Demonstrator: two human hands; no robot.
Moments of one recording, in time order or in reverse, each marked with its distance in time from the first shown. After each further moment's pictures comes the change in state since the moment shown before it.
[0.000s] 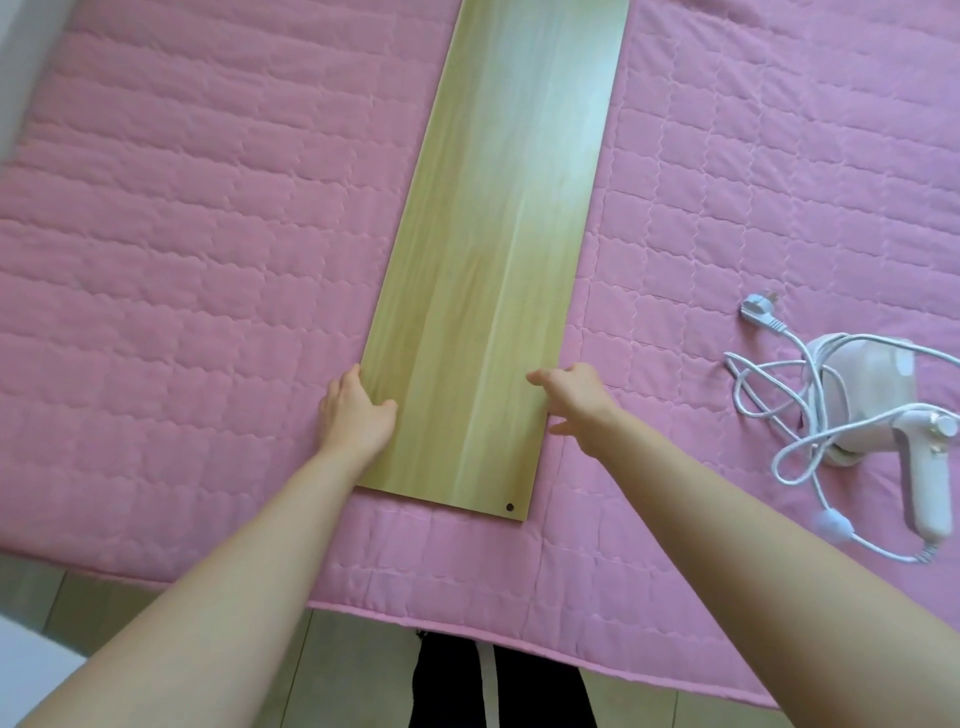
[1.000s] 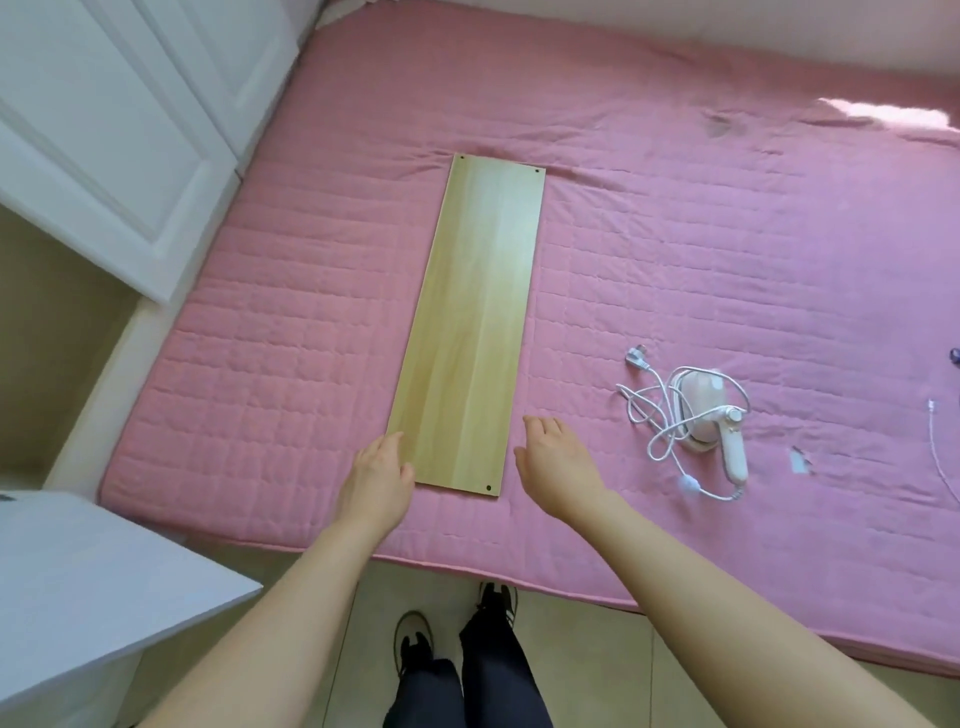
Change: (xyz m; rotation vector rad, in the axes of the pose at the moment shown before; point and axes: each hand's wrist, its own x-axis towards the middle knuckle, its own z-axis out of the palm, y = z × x) left_hand -0.235 0.039 -0.140 0.214 -0.041 0.371; right_hand -0.259 0.003 -0.063 -1.045 0.178 -0.646
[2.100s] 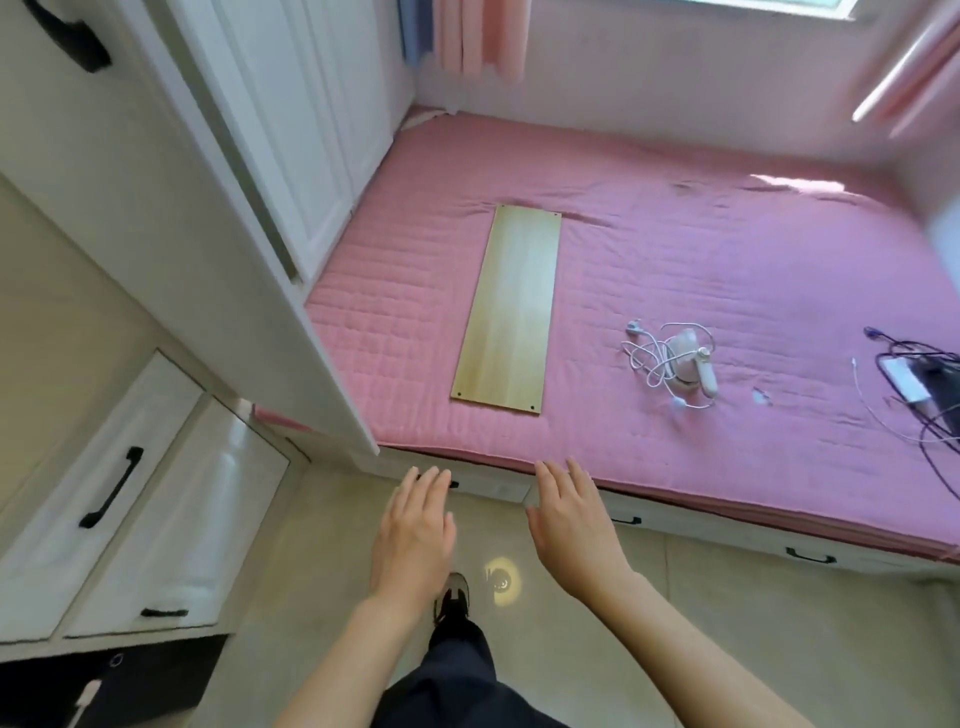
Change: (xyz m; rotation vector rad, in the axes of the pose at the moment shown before) left_hand -0.392 -0.136 0.006 0.095 0.354 0.319; right_hand -0.373 -0.145 0.116 -0.184 0.344 -0.091
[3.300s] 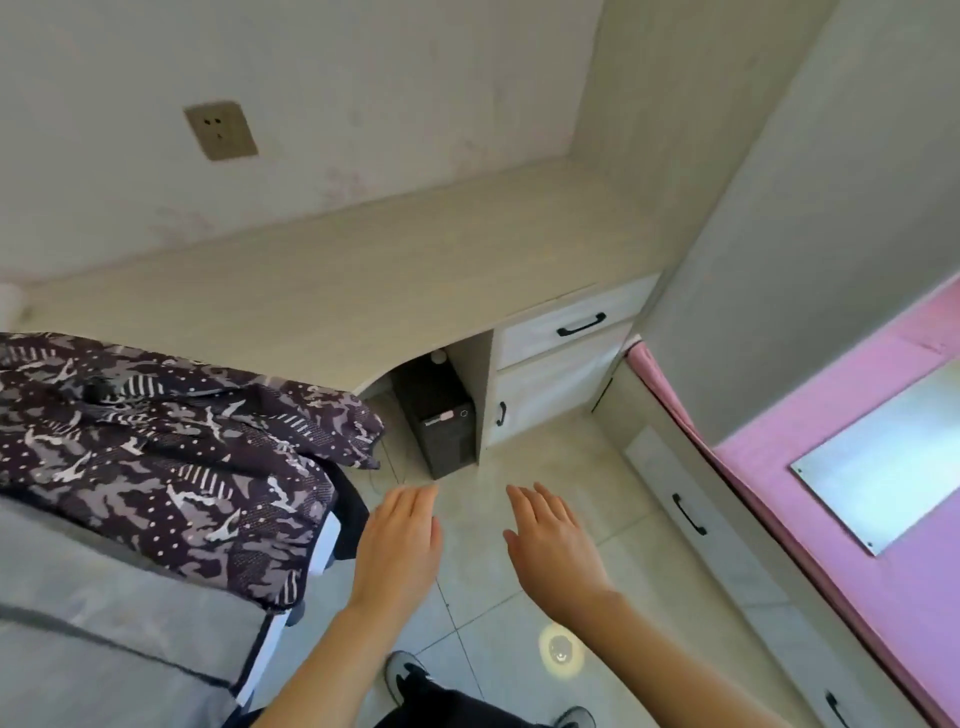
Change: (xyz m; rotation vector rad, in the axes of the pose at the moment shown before) left_hand -0.466 -0.221 -0.117 0.057 0.416 -0.741; right_hand -0.251 -0.401 0.046 -0.089 -0.190 -0.994
